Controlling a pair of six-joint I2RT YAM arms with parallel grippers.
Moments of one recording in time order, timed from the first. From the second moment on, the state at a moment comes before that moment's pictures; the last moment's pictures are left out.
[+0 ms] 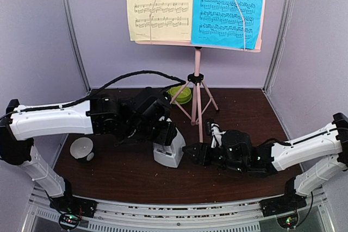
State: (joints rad) left arm -1.21 1.55 1.40 -0.70 -0.42 -0.65; right arm 1.17 1.36 0.59 0.40 0.22 0.86
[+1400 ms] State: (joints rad) left arm -1.22 1.39 1.23 -0.49 -0.37 -0.48; right arm 1.15 1.40 0.69 0.29 0.19 0.83
